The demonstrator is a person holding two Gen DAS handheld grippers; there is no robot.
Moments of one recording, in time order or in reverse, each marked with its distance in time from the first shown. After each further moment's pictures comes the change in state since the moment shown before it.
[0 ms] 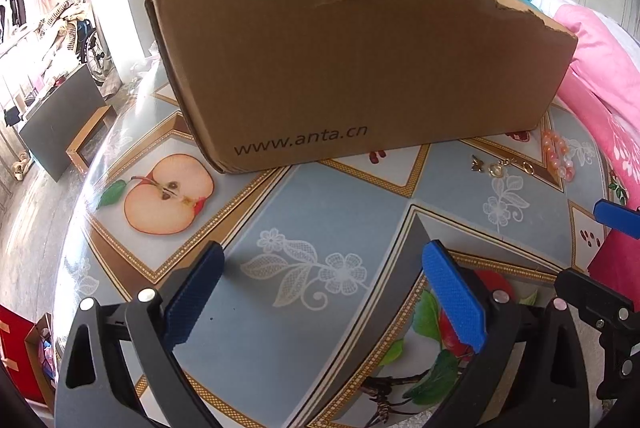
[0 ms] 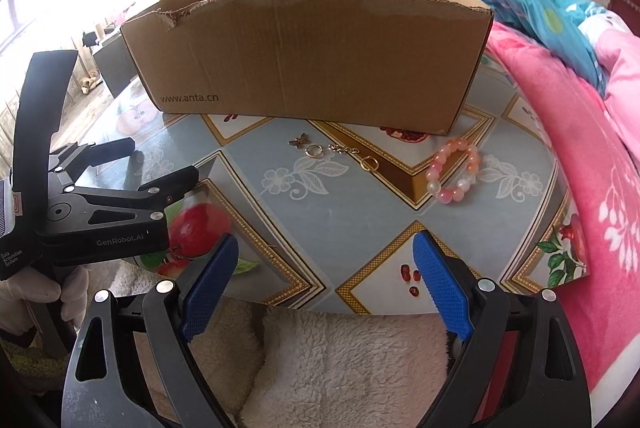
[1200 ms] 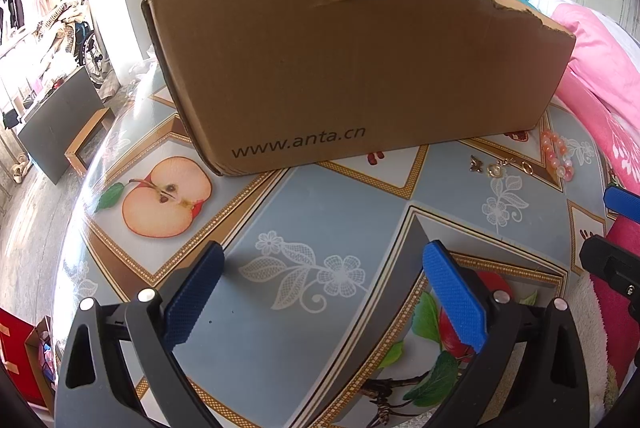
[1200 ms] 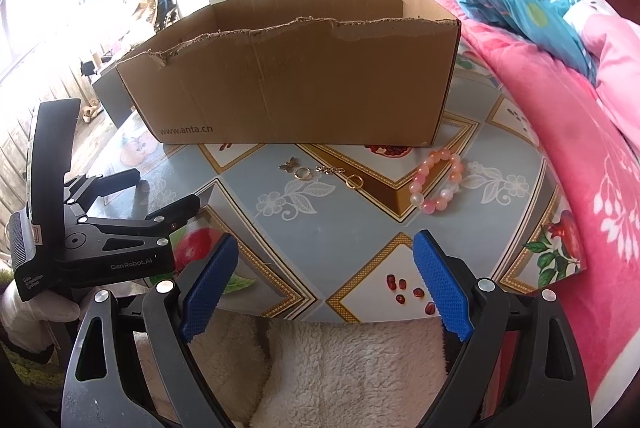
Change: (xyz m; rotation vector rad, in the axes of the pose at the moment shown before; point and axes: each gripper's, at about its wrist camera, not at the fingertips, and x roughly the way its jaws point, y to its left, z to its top) left arm 0.002 0.000 0.003 0.009 -0.002 -0.007; right arm -0.014 -0.020 0.004 0.070 -0.062 0.030
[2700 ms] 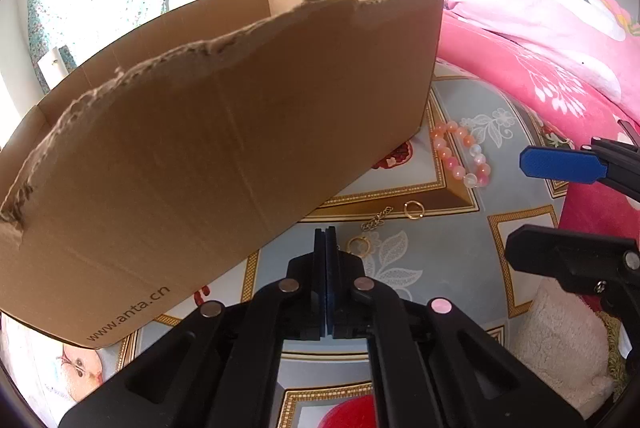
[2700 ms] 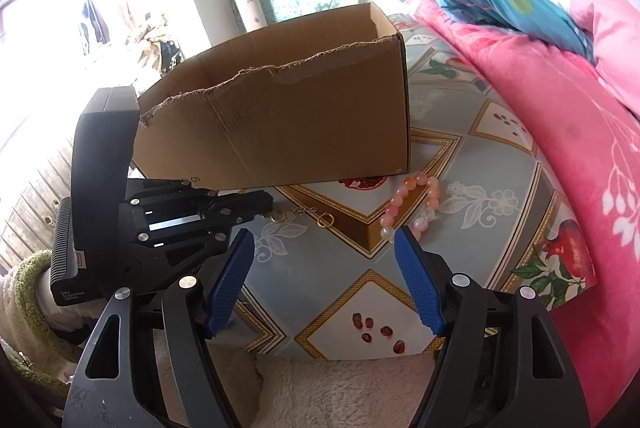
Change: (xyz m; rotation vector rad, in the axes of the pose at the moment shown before) left arm 0.028 -0.084 0.054 0.389 -0.046 -0.248; right arm -0.002 -0.039 0.007 0.112 -0.098 0.106
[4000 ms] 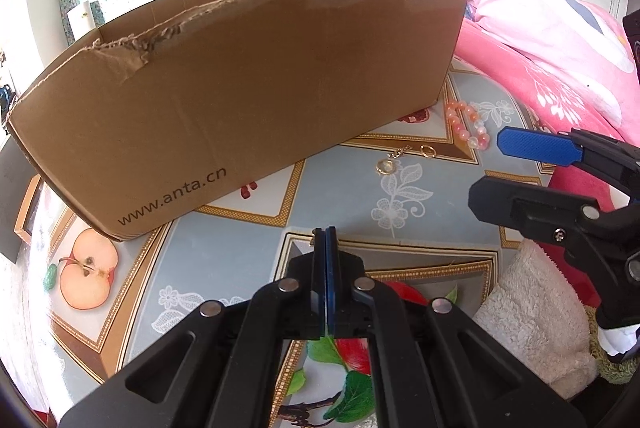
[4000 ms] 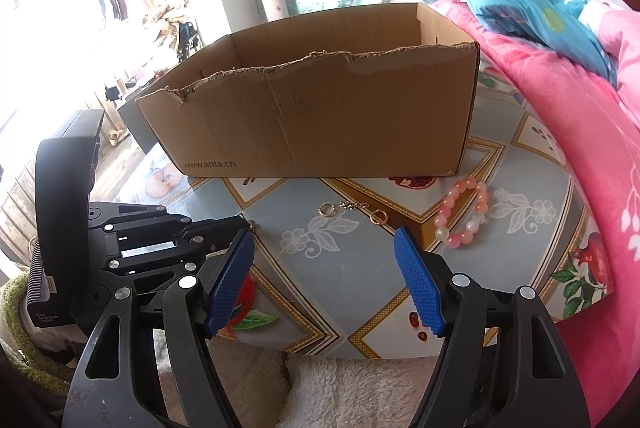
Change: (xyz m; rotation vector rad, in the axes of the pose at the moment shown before) left arm -0.037 0.013 -0.047 -0.143 0.023 0.014; right arm 0.009 0.033 0.002 -0.083 0.030 0.022
